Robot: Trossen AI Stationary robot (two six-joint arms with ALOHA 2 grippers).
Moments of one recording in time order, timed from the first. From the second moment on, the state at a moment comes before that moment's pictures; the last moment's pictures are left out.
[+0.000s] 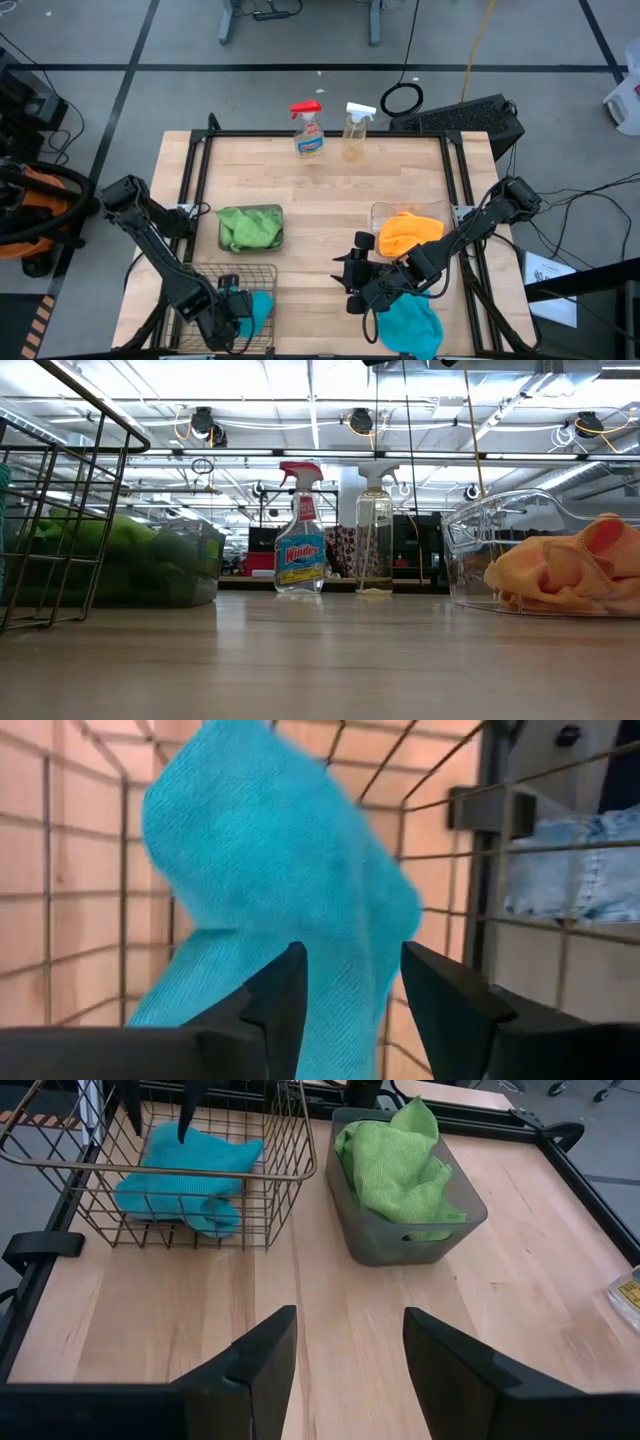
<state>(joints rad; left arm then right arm) -0.91 1.61 1.13 -0.76 -0.10 -0.97 0.57 1.68 1.31 -0.38 0.65 0.36</state>
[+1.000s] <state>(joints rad) -0.86 1.55 1.09 -0.77 -0.19 -0.86 0.85 1.68 1.31 -0.74 0.52 0.91</state>
